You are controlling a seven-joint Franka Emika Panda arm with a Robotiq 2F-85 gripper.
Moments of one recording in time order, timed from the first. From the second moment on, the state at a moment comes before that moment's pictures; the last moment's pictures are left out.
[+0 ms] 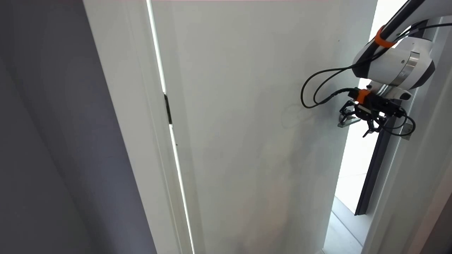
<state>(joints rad) -0.23 0.14 -0.20 -2.31 0.54 2.63 0.38</state>
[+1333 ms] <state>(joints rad) -0.23 0.04 -0.26 -2.40 0.13 2.47 0.80</state>
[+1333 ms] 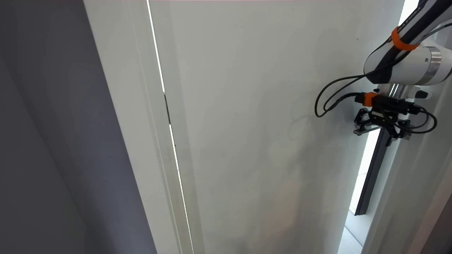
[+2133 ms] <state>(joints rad) -0.28 -0.11 -0.27 -2.54 0.05 2.27 0.96</state>
